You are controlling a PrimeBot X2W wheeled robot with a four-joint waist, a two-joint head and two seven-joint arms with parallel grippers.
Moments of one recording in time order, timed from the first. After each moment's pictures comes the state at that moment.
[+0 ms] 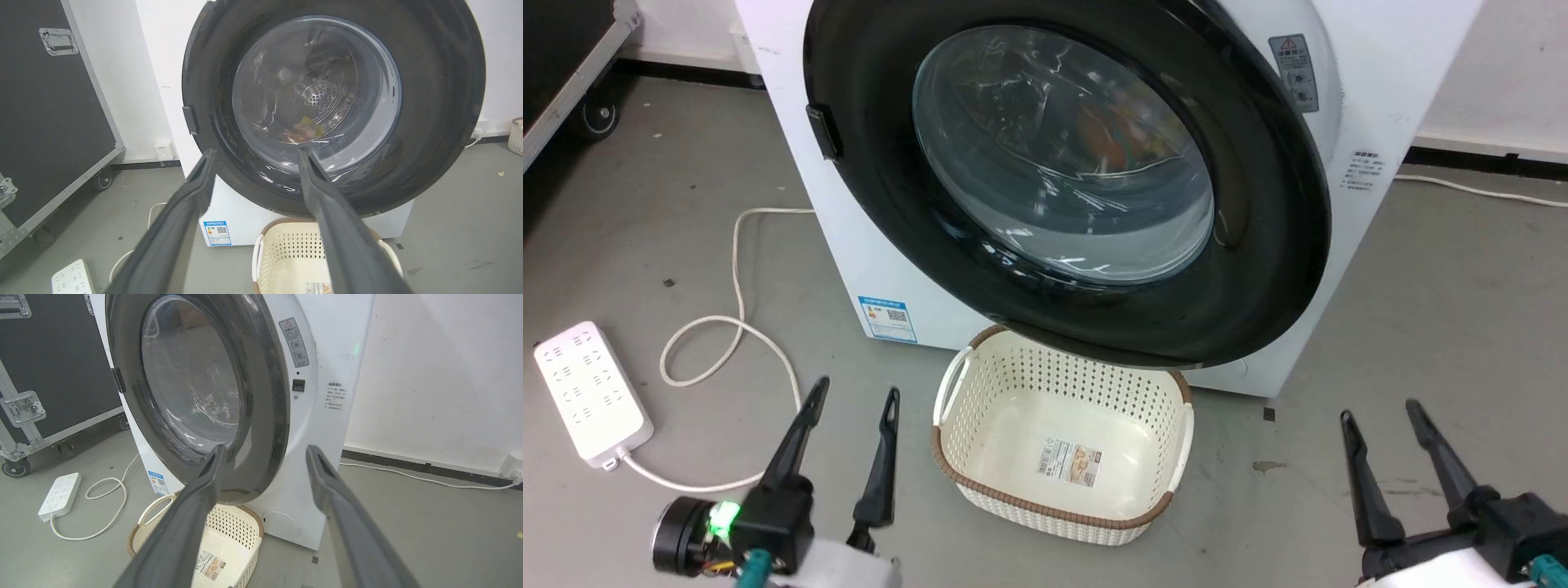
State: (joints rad) left arm -0.02 0.24 -0.21 -0.02 -0.18 0.07 -0.26; right arm 0.05 -0.07 -0.06 0.02 0.06 0.13 -0.26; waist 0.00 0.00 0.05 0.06
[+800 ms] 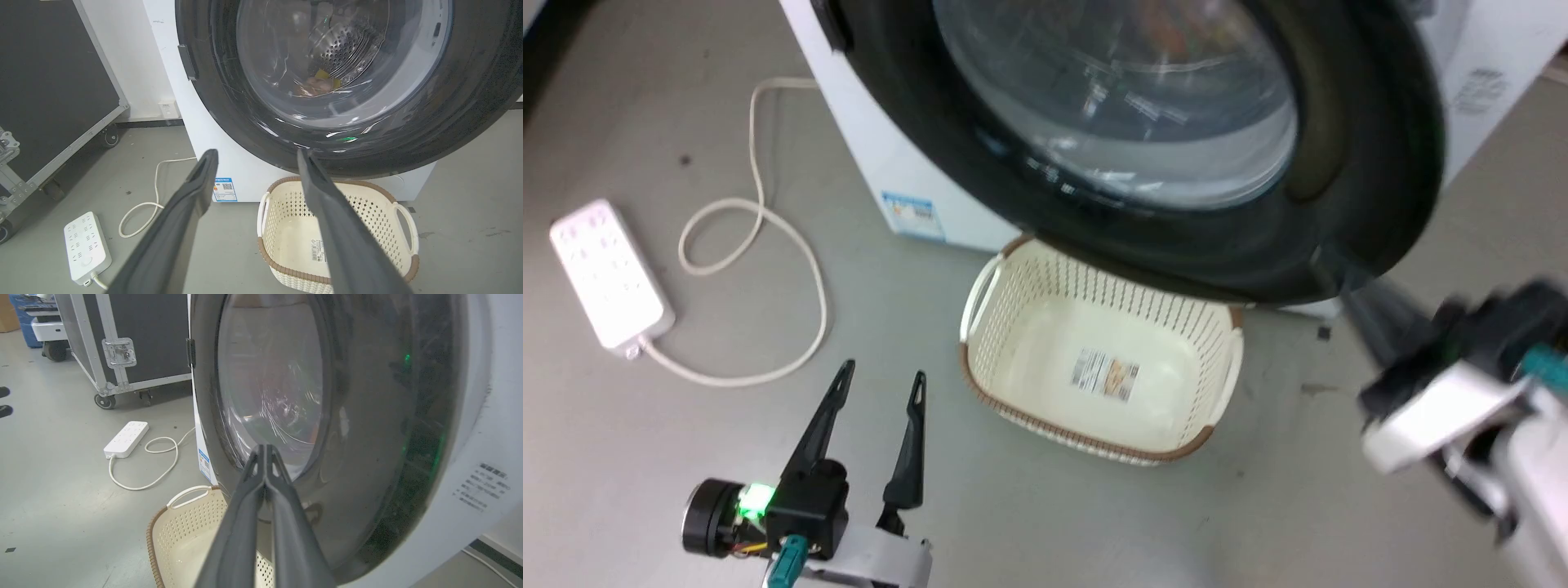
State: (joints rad) left arm -0.04 0.17 -0.21 -0.01 -0.07 0.08 -0.26; right arm -0.39 -0.45 0.35 0.09 0.30 0.13 -0.17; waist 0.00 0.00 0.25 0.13
